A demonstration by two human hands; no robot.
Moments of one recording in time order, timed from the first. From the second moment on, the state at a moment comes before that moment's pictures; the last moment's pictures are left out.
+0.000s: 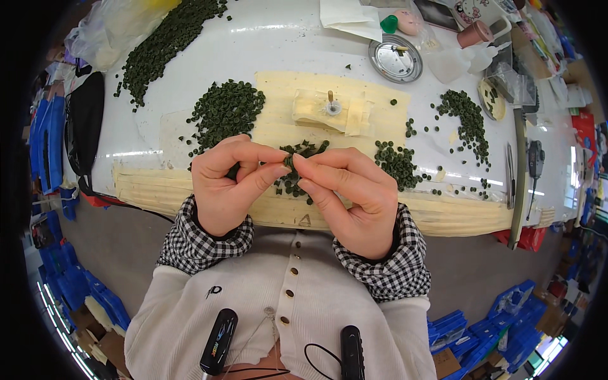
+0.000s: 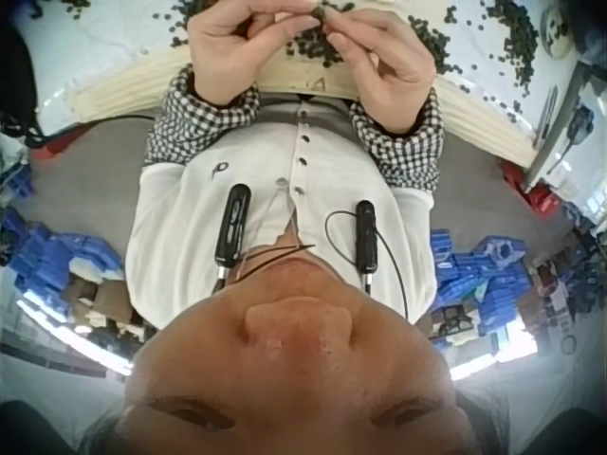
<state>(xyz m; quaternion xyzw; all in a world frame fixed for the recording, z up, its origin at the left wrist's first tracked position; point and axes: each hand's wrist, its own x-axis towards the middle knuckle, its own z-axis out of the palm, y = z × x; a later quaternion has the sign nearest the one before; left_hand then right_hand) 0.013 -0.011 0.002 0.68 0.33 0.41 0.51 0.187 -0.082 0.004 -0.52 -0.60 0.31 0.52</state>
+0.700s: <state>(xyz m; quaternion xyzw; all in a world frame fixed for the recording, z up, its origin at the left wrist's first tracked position) 0.012 -0.011 -0.002 0.66 0.33 0.41 0.53 0.212 -0.028 0.036 -0.61 -0.70 0.00 0.37</state>
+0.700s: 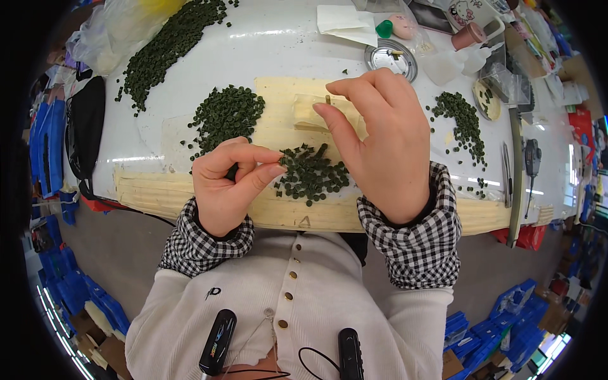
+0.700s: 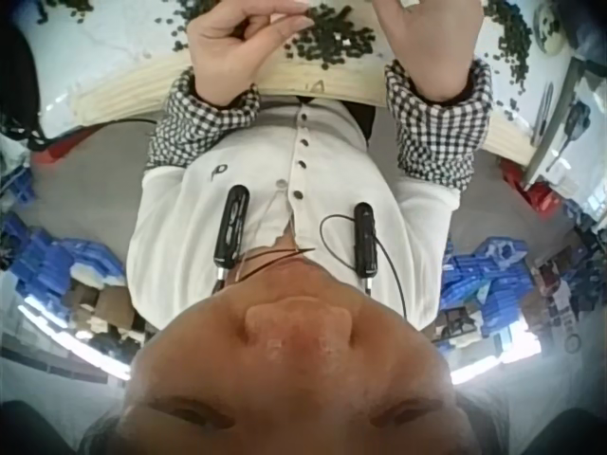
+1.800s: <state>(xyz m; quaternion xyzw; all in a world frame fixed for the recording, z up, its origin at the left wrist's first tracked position) 0.012 -0.010 -0.004 0.66 0.31 0.42 0.54 0.197 -0.048 0.035 -0.44 -0.68 0.27 0.52</state>
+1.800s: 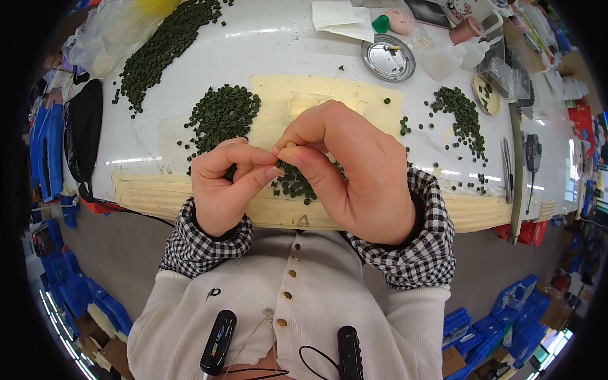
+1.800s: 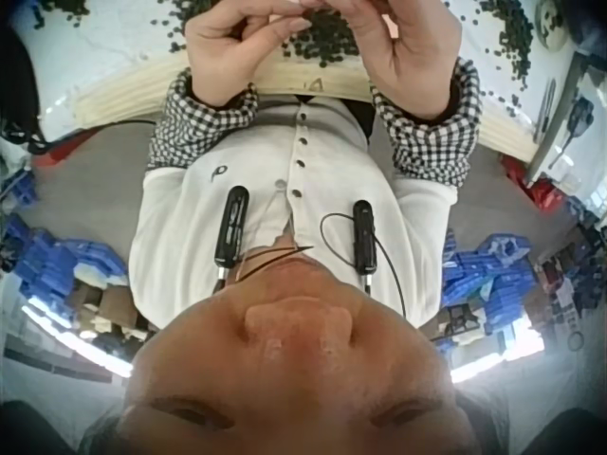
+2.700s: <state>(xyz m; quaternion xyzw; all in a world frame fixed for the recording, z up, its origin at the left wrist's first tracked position) 0.011 -0.012 -0.005 0.62 0.33 0.43 0.57 0.186 -0.075 0.036 -0.58 -0.67 0.15 0.44</state>
